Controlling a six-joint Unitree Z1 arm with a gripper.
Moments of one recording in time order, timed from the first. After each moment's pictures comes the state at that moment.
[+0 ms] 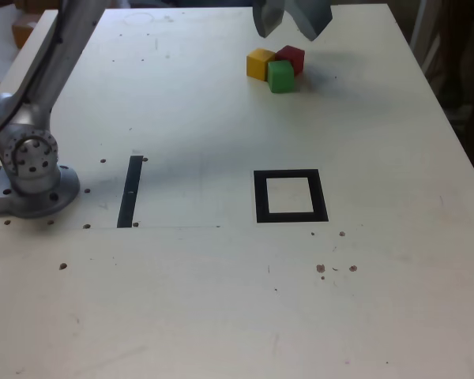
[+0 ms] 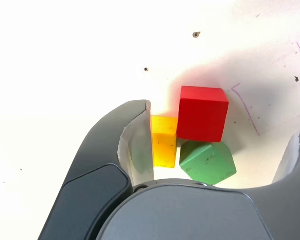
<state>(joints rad) 0.65 2.33 -2.20 1.35 0.25 1.22</state>
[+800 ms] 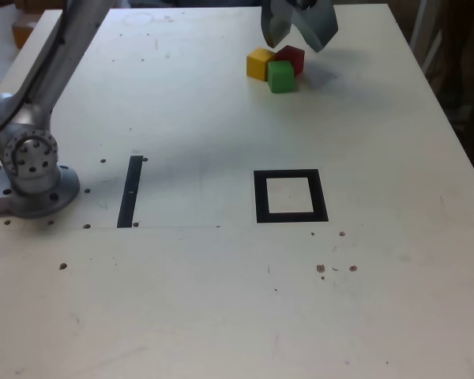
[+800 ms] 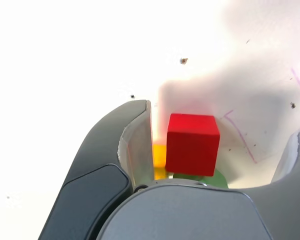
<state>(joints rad) 0.64 2.36 -2.14 1.22 0.25 1.25</state>
